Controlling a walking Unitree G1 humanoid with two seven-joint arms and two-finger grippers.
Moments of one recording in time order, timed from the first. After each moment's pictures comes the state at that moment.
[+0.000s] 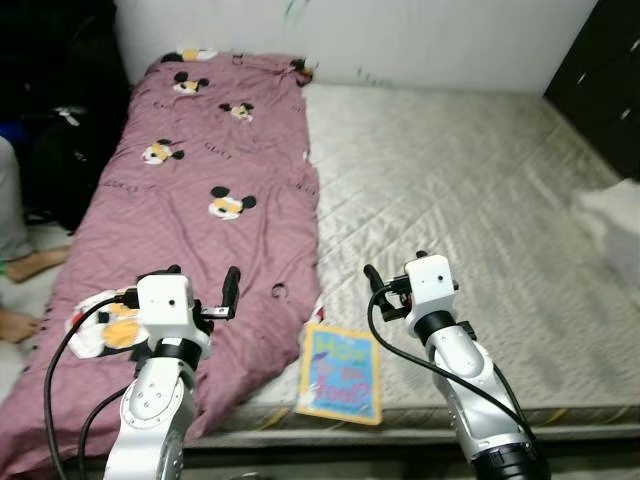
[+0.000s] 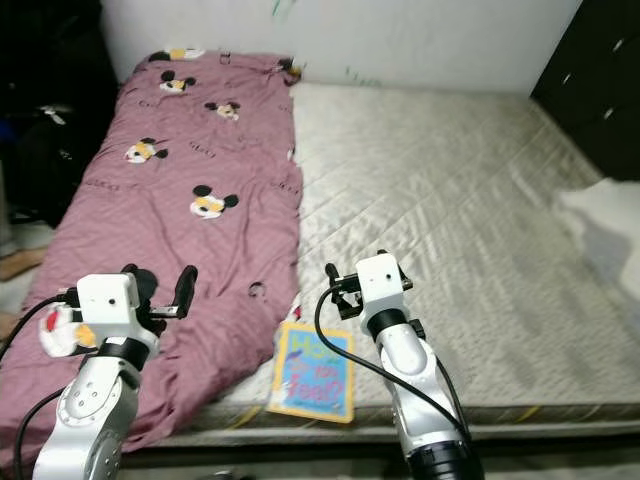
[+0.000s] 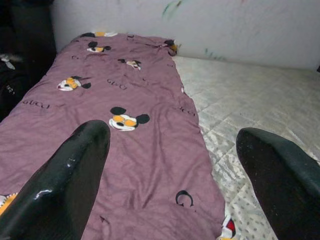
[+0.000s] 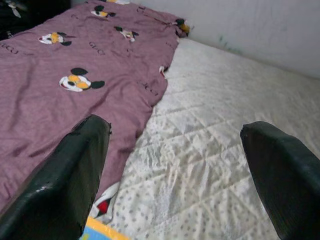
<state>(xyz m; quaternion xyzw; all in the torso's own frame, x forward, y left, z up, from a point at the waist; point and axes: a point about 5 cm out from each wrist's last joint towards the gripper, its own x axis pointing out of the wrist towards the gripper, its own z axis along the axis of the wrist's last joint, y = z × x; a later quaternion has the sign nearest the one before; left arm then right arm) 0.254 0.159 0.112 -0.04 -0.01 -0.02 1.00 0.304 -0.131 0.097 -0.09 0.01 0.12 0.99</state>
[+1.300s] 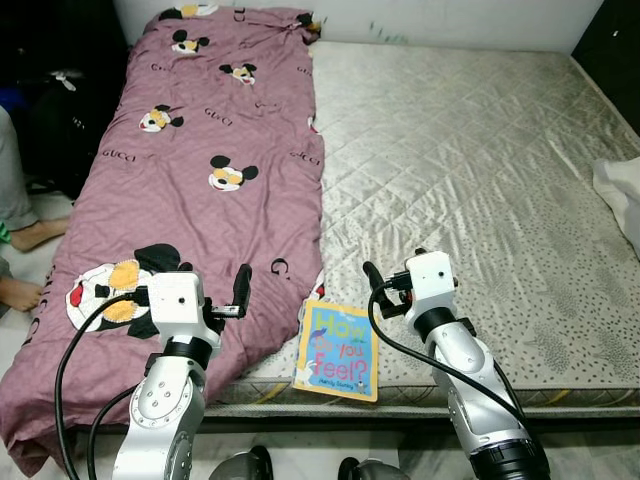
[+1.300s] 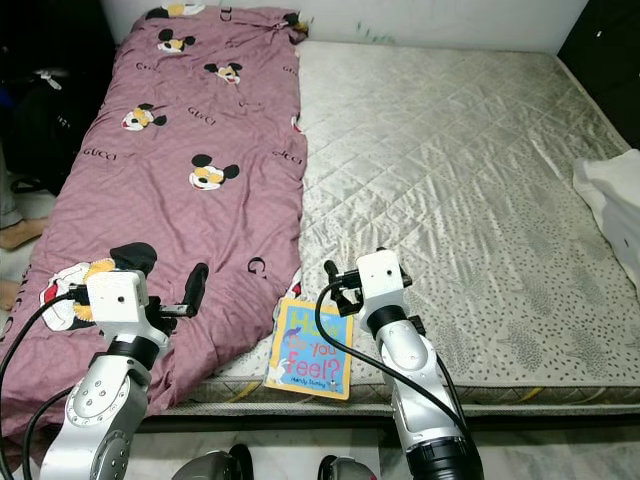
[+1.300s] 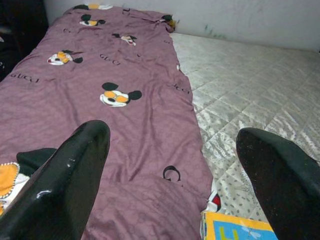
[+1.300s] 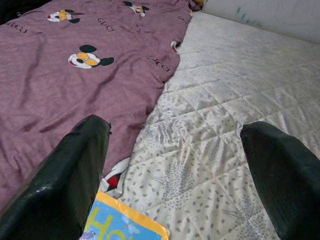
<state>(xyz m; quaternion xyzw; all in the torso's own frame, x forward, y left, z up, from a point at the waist) 0.251 0.152 0.116 -0.05 -0.01 -0.03 1.00 0.305 -0.127 0.099 -0.08 0.01 0.12 0.99</state>
